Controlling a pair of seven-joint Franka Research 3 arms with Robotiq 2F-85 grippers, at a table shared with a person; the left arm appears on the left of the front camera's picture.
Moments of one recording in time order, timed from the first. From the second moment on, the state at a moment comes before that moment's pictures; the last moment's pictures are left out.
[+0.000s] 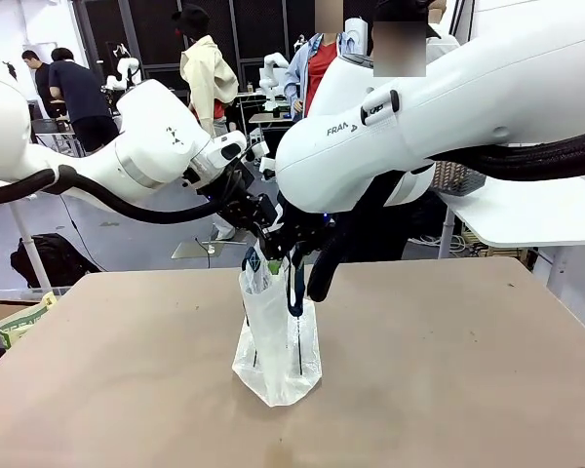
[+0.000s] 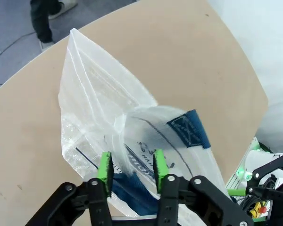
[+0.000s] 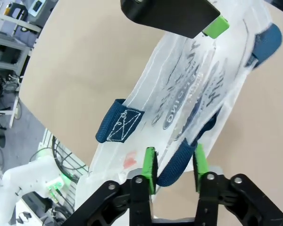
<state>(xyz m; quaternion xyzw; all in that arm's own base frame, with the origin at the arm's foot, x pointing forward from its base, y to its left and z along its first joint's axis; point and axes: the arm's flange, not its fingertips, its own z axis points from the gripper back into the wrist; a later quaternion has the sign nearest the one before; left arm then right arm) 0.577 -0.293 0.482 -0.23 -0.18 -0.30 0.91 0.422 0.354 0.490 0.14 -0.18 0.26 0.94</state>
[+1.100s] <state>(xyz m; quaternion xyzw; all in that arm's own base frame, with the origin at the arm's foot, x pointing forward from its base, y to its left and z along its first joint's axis) 0.545 -0.175 0.502 -0.18 -0.22 -0.17 0.94 0.427 0.358 0.500 0.10 -0.19 0.26 0.94</state>
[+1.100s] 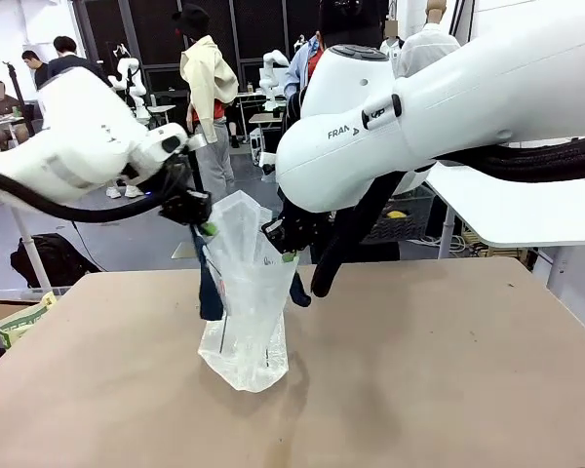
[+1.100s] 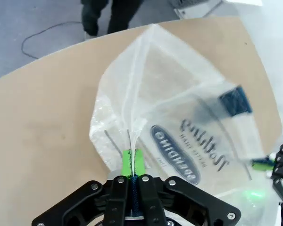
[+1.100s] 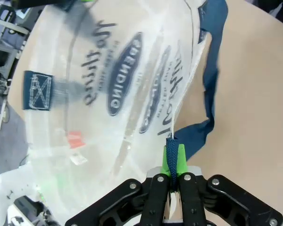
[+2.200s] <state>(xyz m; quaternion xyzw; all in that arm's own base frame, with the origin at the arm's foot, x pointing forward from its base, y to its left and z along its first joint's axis) 0.503 -0.095 0.464 -0.21 -0.24 -0.11 0.94 0.425 0.416 0.480 0.06 -0.17 0.29 0.94</state>
